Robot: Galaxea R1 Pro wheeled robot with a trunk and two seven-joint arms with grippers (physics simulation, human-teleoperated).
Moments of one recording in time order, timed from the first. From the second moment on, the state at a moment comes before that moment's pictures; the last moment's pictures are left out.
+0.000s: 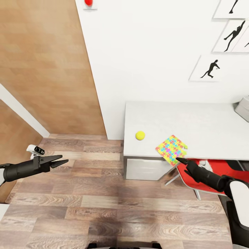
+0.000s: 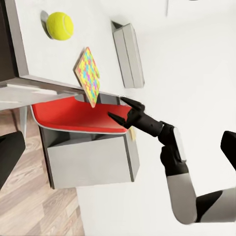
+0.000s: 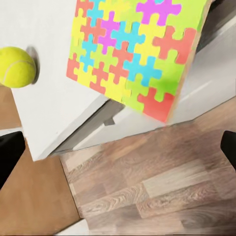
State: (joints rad) left arm -0.52 0.65 -0.03 -1.29 1.02 1.03 -1.08; right arm -0.41 -0.12 -0.40 -1.59 -1.13 1.04 -0.24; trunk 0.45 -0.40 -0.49
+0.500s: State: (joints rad) left arm -0.52 0.65 -0.03 -1.29 1.02 1.03 -1.08; right arm -0.24 -0.11 -0.39 -1.58 -1.14 1.04 -0.10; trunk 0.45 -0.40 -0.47
